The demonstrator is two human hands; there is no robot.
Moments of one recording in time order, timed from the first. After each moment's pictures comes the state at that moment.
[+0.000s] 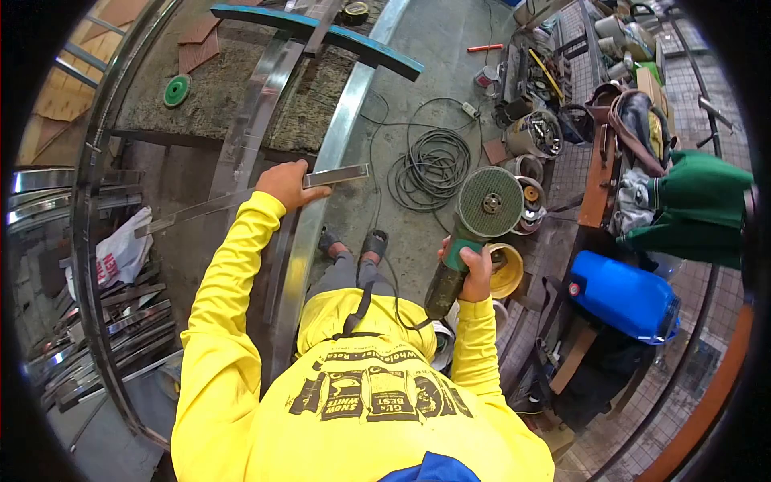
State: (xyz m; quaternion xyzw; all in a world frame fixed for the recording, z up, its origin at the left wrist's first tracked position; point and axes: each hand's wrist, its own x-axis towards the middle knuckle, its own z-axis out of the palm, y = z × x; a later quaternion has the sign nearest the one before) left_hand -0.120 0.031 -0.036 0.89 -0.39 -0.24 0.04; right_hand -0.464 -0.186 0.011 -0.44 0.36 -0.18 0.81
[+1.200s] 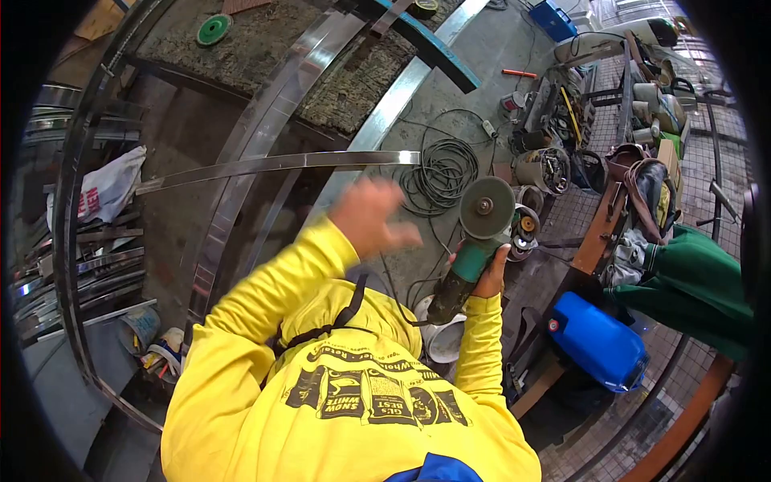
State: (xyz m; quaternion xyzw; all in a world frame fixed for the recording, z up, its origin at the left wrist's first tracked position) left_hand -0.227 -0.003 0.009 0.83 -0.40 -0.20 0.35; right_hand -0.452 -0.225 -0.027 -0.36 0.35 -0.09 0.86
